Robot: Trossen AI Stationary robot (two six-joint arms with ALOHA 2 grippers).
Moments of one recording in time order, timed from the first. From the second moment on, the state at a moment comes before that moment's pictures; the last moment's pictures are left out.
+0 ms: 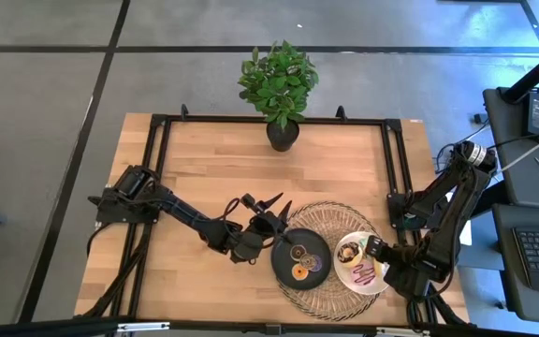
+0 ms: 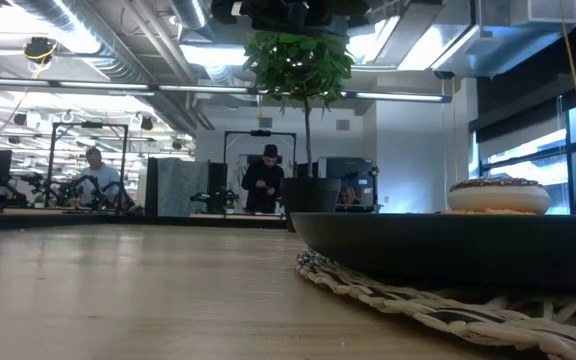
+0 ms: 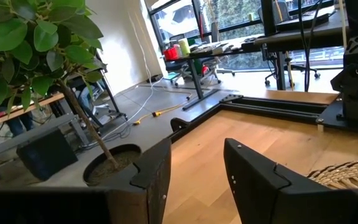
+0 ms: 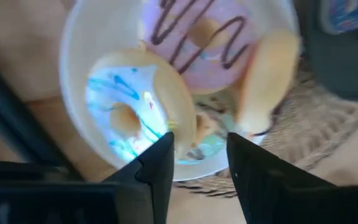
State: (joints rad) left arm -0.41 1.94 1.24 0.60 -1.35 0.14; right arm 1.11 1.35 0.94 -1.12 0.30 -0.13
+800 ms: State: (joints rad) left arm -0.44 1.86 1.23 0.60 -1.54 0.16; right arm 1.11 1.18 1.02 -1.06 0.29 0.33
